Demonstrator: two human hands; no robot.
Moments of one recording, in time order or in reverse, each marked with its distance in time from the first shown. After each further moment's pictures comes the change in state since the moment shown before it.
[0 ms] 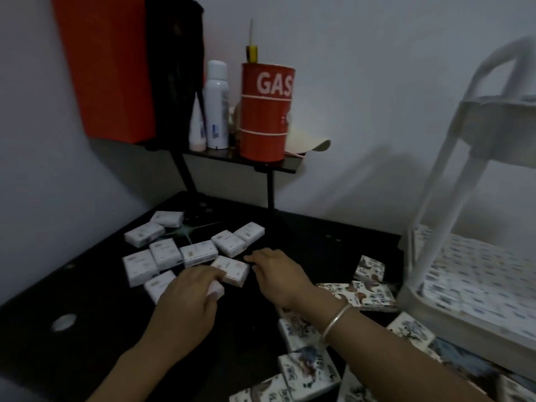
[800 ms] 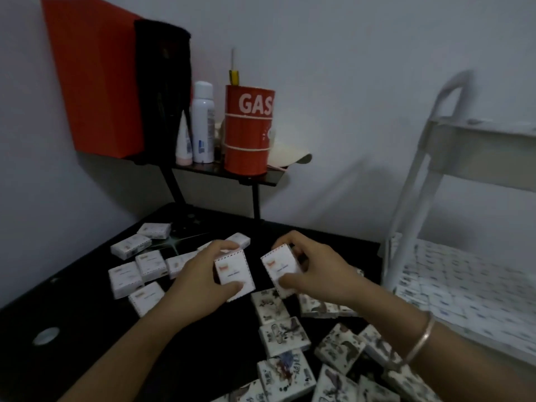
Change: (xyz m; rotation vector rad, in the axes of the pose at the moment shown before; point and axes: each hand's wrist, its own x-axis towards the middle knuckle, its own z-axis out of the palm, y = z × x) left_hand 0.040 0.051 -0.026 -0.446 -0.105 -0.117; right_hand -0.069 0.006 -0.118 0.322 0.027 0.118
